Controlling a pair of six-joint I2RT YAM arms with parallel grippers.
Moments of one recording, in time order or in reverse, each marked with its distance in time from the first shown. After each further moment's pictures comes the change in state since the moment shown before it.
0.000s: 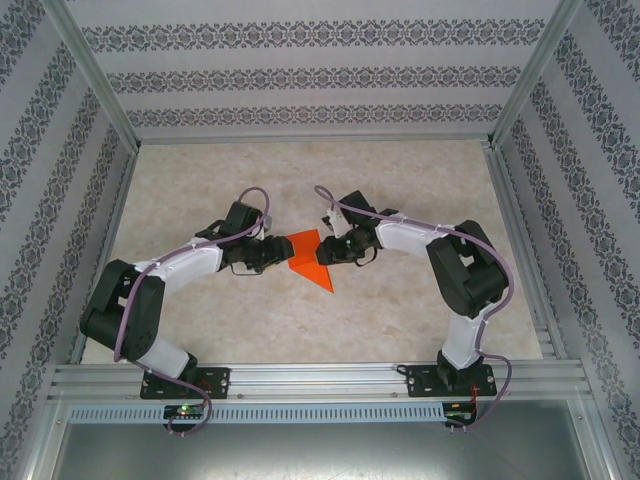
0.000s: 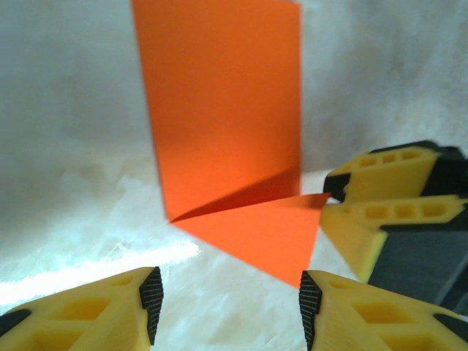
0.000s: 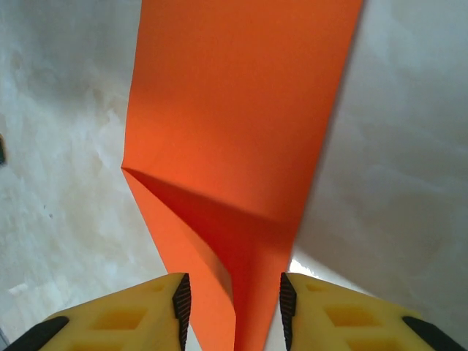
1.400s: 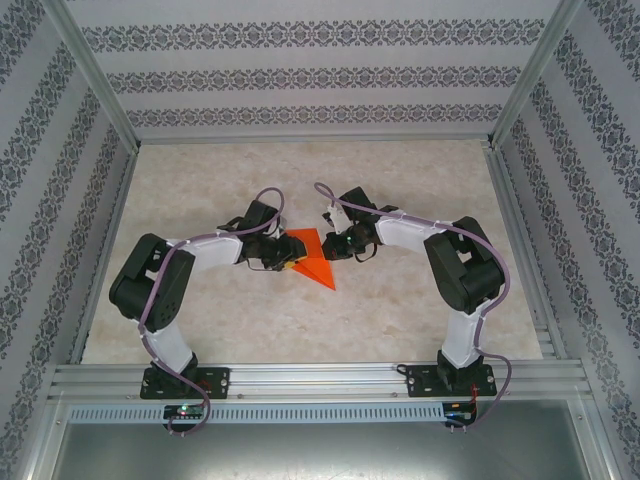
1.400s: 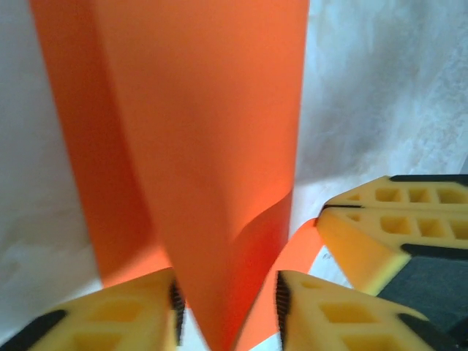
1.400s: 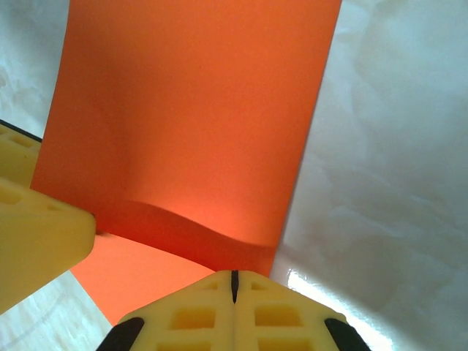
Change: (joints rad) left arm -0.049 0.220 0.097 0.124 0.077 -0.142; right arm -0.023 0.023 0.025 0.002 0.019 -0.045
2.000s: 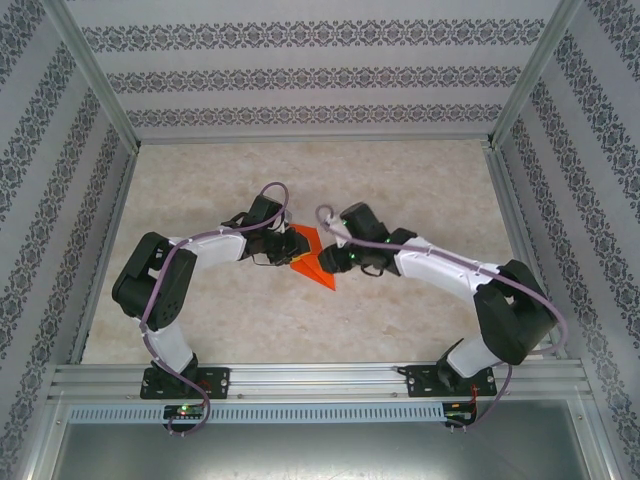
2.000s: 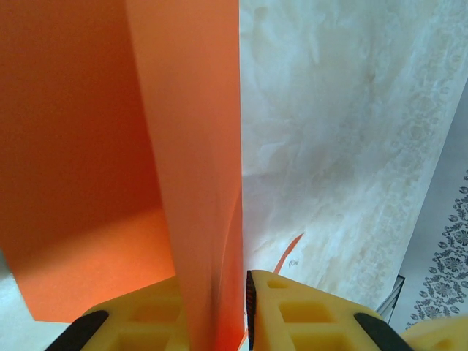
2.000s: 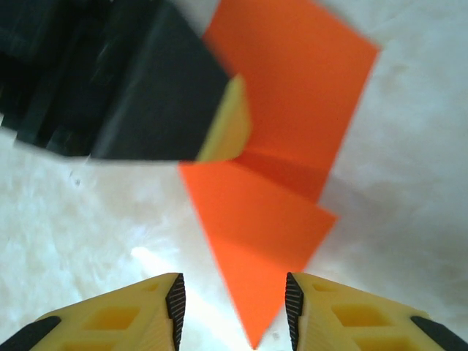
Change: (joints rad) left arm -0.017 0.010 0.046 0.010 0.005 -0.012; right arm 0.191 -0.373 -0.238 0.081 0.267 -0.061
